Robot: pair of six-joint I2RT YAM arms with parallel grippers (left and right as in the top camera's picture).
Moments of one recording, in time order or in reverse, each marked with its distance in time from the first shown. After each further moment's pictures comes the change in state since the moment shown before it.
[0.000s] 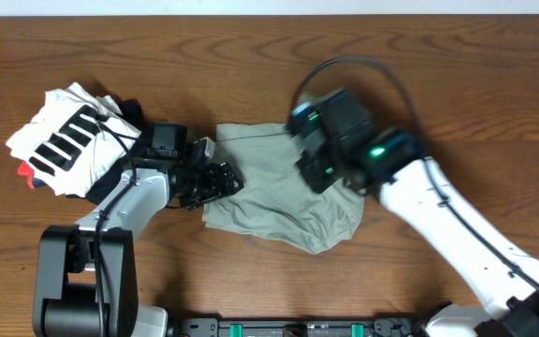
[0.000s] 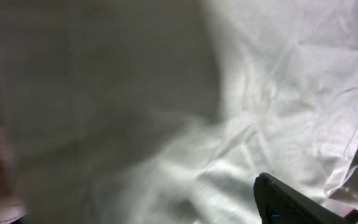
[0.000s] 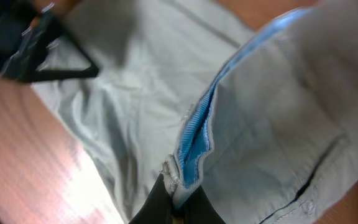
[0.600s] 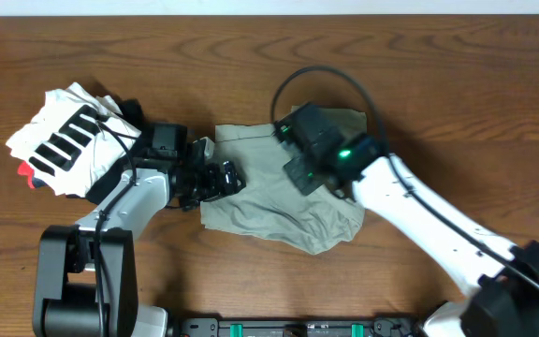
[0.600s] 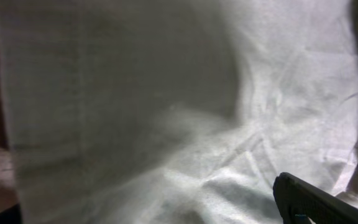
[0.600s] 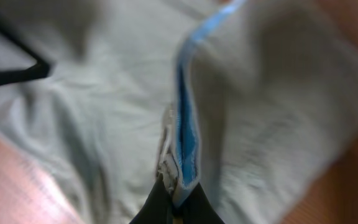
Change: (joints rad) left arm 0.000 0.000 0.000 0.000 -0.035 0.002; right arm 0.023 0.071 0.000 0.022 0.181 0.093
